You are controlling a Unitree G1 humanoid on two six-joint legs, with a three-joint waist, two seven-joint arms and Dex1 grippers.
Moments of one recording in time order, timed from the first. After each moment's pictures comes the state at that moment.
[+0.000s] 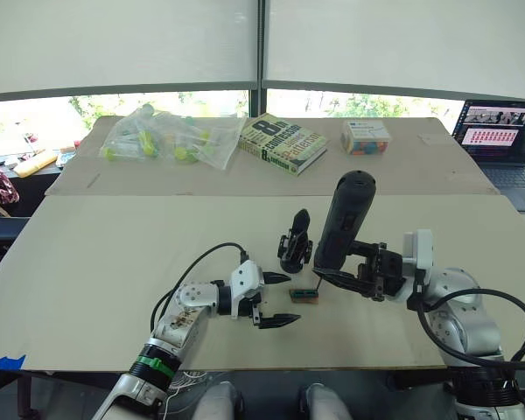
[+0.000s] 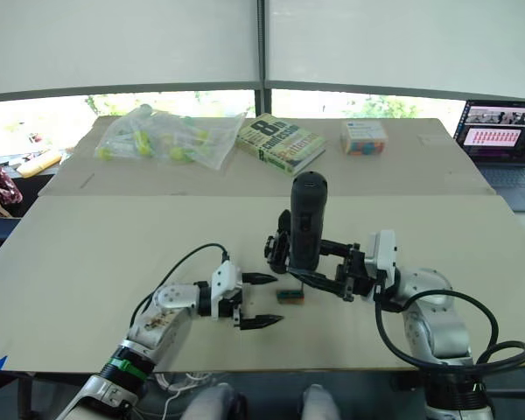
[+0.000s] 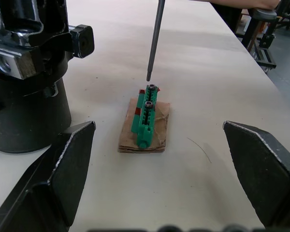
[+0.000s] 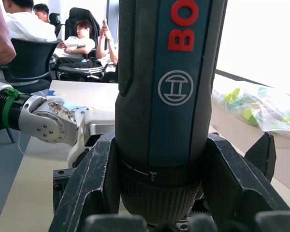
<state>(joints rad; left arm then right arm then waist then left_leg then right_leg) -0.34 0.27 -0.29 0.22 -0.20 -0.01 -1.10 -0.21 -0.49 -0.09 -0.19 0.54 0.03 1.20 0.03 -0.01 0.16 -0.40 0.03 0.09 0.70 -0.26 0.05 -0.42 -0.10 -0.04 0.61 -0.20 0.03</state>
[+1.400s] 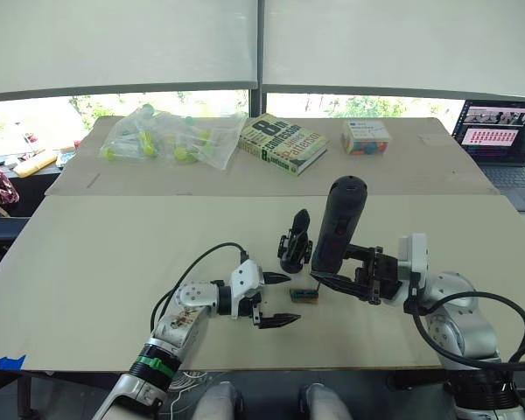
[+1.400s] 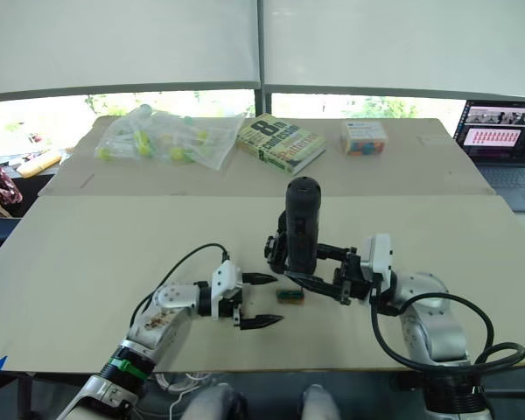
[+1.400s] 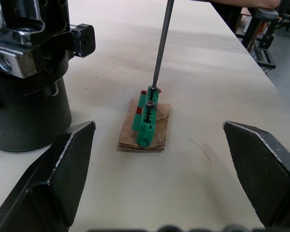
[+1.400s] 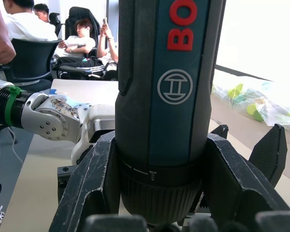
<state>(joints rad) -0.34 0.27 -0.29 0.21 -0.20 0.00 -1.10 -0.19 -0.50 -0.07 -0.19 0.53 0.02 1.19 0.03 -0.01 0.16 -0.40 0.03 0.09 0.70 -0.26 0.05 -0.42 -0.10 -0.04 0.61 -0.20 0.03</state>
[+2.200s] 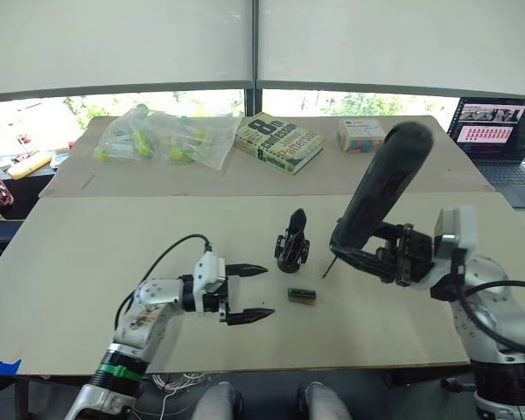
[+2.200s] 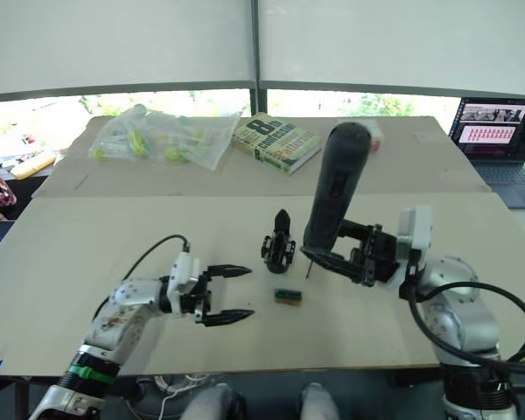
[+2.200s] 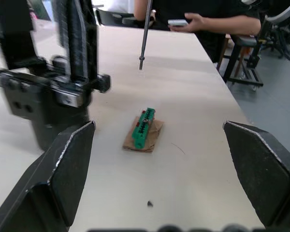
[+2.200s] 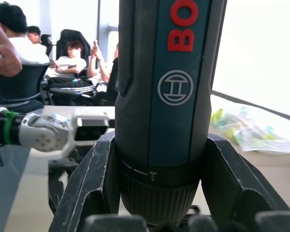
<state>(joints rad) -0.26 0.46 -0.12 0.04 -0.43 0.05 -1.24 -0.26 -0.60 -0.19 -0.29 0.74 0.17 1.11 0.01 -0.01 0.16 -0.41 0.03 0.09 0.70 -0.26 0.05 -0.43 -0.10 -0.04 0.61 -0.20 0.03</state>
